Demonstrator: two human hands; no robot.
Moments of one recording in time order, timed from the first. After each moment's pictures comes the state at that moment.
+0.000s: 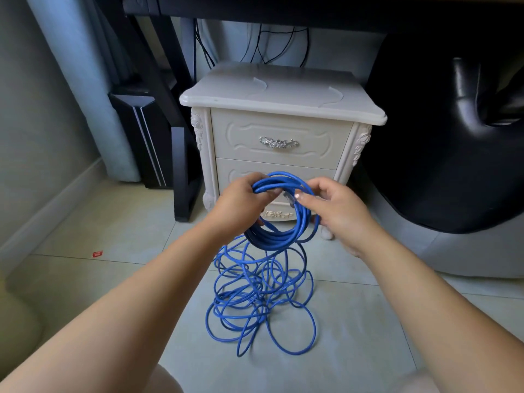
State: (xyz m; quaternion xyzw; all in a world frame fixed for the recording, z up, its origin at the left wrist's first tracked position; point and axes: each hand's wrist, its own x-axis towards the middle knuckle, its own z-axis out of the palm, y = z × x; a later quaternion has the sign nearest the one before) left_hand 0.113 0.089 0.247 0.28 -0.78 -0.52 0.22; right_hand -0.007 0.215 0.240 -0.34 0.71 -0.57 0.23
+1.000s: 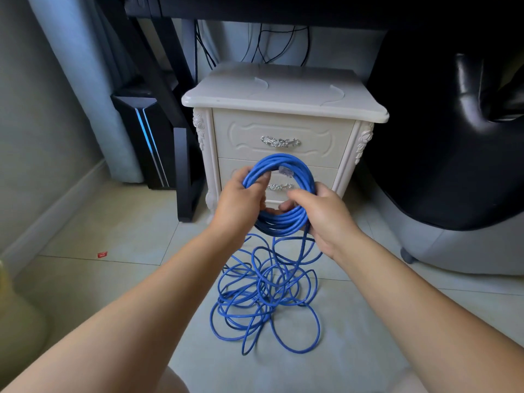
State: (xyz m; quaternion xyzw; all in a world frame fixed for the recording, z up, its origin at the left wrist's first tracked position) left_hand 0.114 0.098 0.245 0.31 -0.64 -0.62 0.32; right_hand 0.021 0.196 0.242 -0.20 0.68 -0.64 0.30
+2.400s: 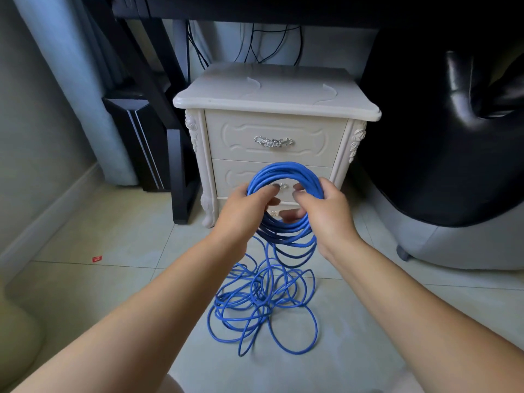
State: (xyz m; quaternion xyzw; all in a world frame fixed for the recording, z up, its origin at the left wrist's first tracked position) left_hand 0.110 0.114 0.247 0.36 -0.60 -0.67 0.23; right_hand 0.020 0.208 0.243 -0.19 0.71 -0.65 0.20
